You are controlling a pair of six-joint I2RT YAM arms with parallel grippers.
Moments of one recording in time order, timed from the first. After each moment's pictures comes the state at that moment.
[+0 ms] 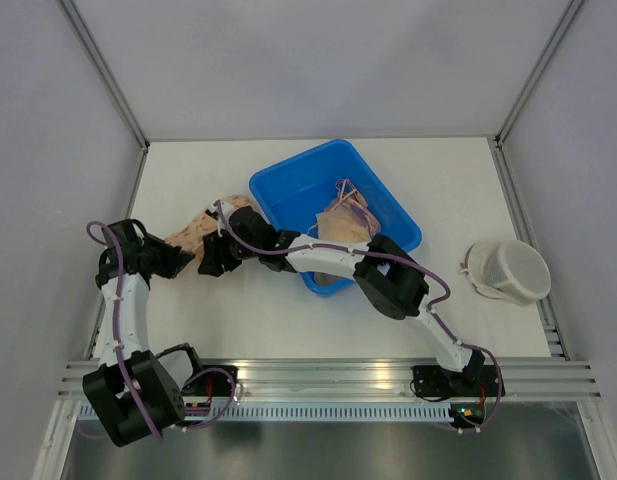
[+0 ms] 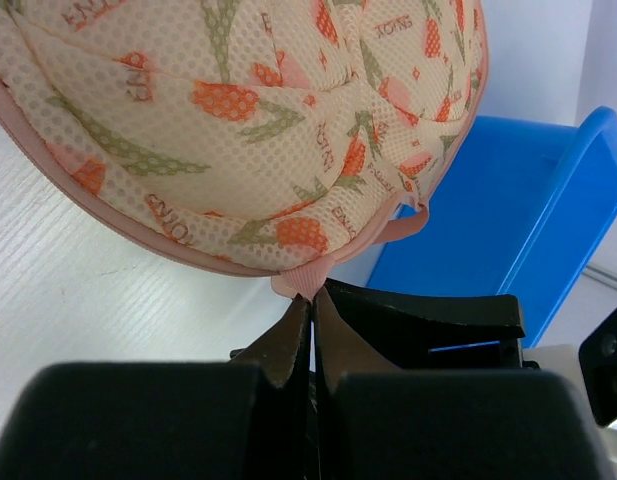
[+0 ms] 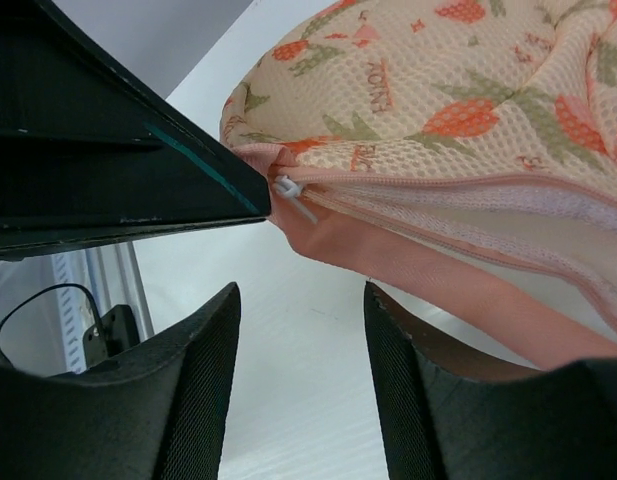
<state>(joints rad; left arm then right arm) 0.40 1.04 0.72 -0.59 0.38 -0.82 1.04 2.33 1.80 0.10 -0.33 0.49</state>
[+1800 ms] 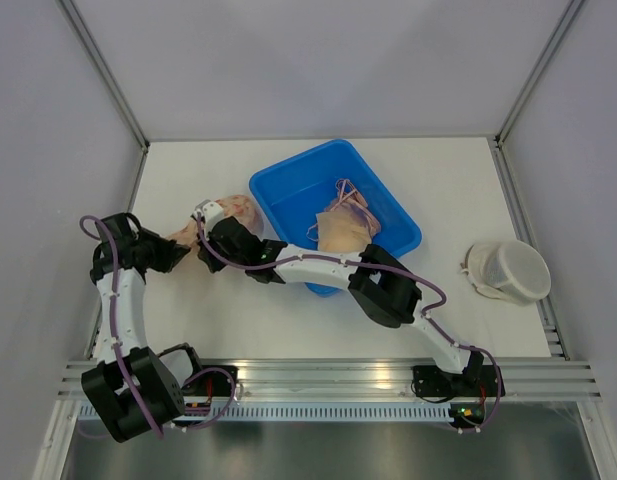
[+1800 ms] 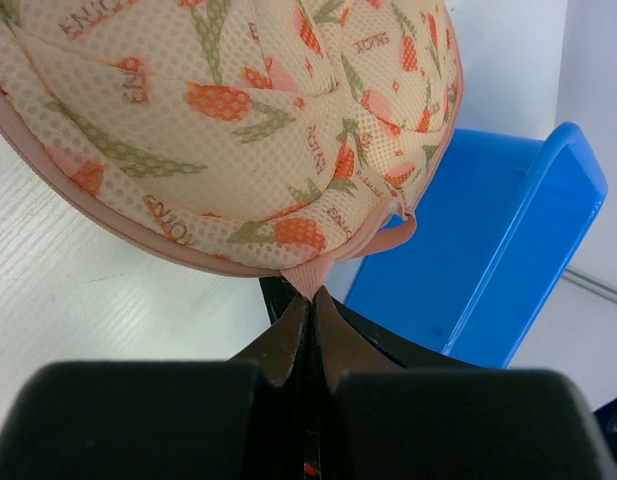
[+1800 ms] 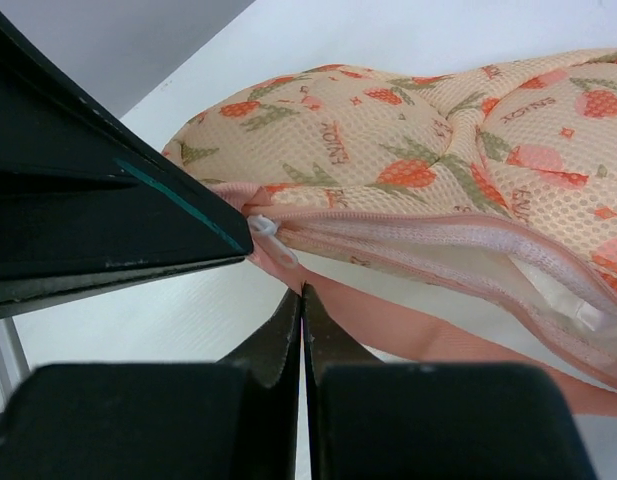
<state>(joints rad) 0.42 1.06 0.78 -0.61 0.39 -0.83 1.12 2.36 1.89 0.10 0.05 0.31</state>
